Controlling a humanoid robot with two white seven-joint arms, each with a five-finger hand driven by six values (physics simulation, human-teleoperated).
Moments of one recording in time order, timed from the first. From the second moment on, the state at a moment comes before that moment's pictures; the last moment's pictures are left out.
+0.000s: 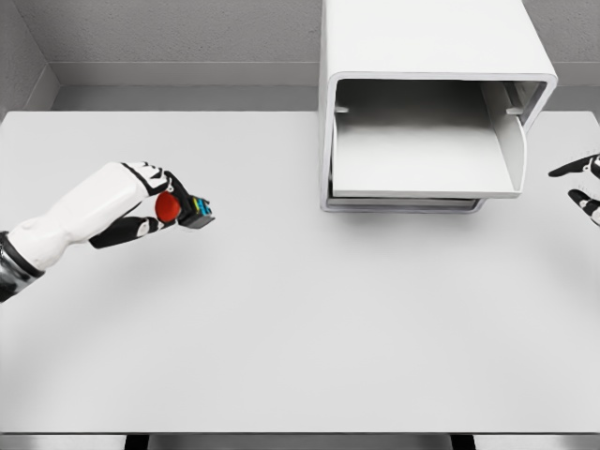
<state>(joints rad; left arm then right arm) -0.10 0.39 0.12 -1.80 -0.38 -0.61 -0.61 0.13 -0.84 -0.10 -1.56 0.30 -0.61 -0.07</state>
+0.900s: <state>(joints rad) -0.20 0.14 0.06 -1.80 -0.38 -0.61 -0.61 0.23 -0.81 -0.10 -1.57 0.40 -0.61 -0.08</state>
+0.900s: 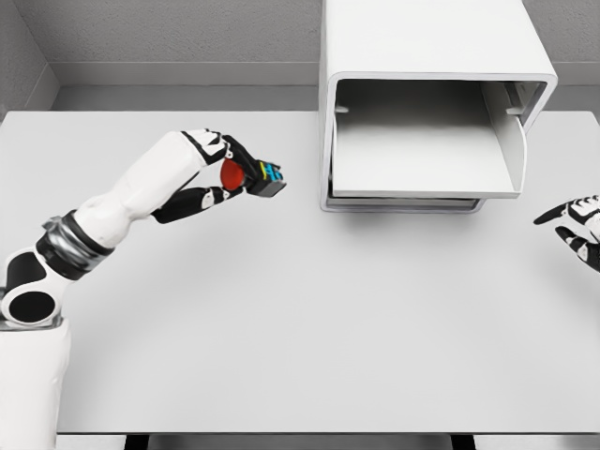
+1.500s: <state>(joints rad) -0.25 0.01 0.01 -1.80 -0.41 -0.61 -0.61 0.25 -0.69 0.04 -1.74 0.45 -0.61 -0.07</state>
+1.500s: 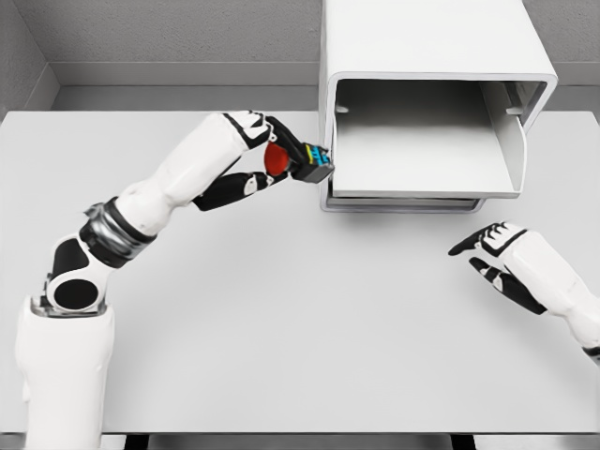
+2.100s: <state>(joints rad) -0.29 0.00 -0.03 -1.79 -0.49 -0.61 -0.61 0.24 -0.60 0.05 -1.74 0.48 -0.61 -0.05</state>
